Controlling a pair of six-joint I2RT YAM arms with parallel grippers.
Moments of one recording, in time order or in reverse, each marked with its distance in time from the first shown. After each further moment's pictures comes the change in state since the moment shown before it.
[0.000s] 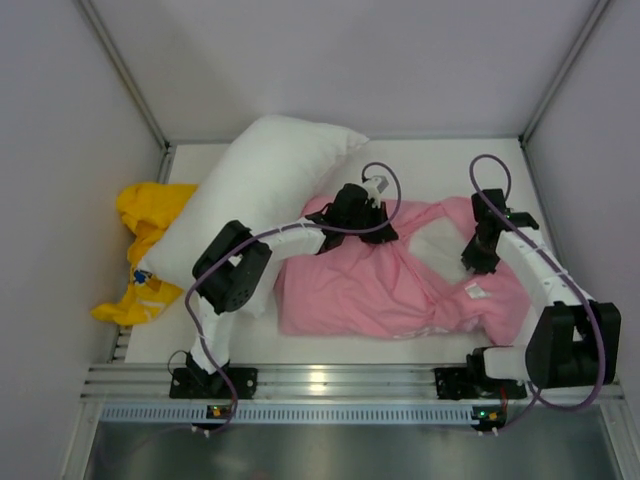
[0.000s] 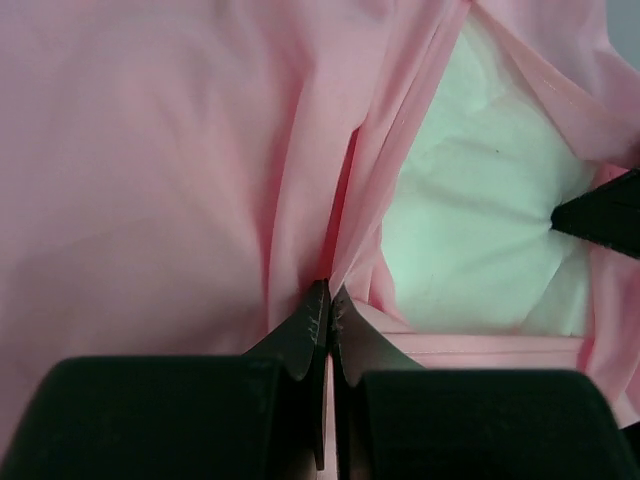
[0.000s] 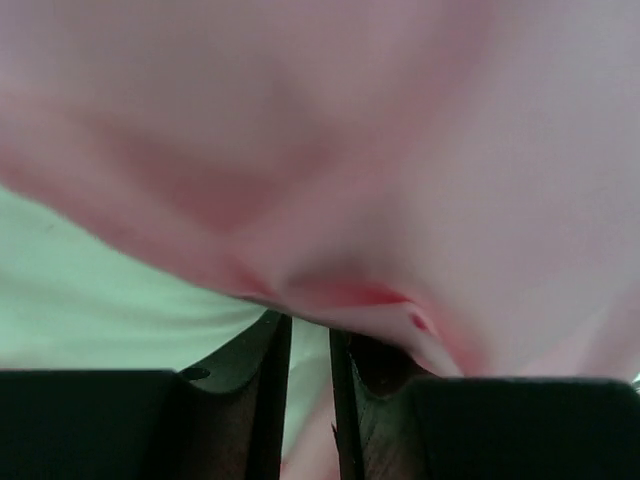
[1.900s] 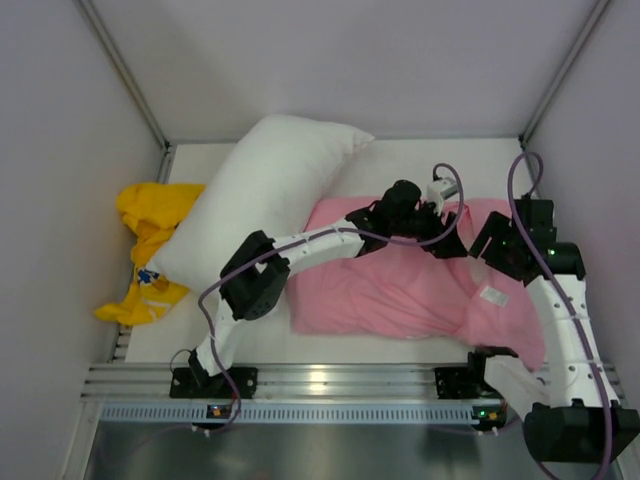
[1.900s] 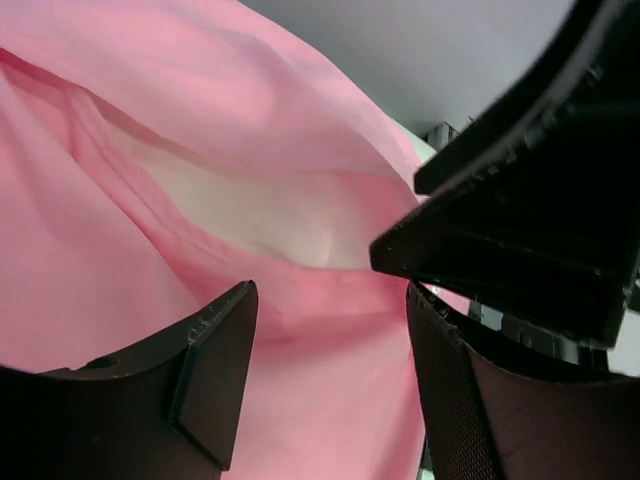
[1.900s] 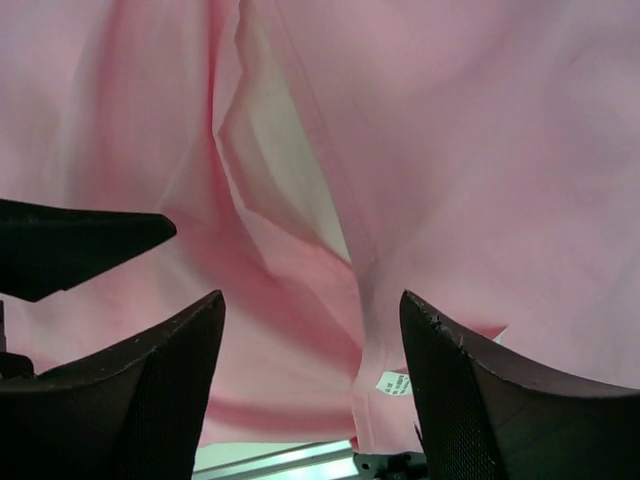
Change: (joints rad) left arm -0.196 0.084 0.306 -0.016 0.219 0.113; right arm -0.117 -0.359 0.041 -0.085 -0.199 -0.210
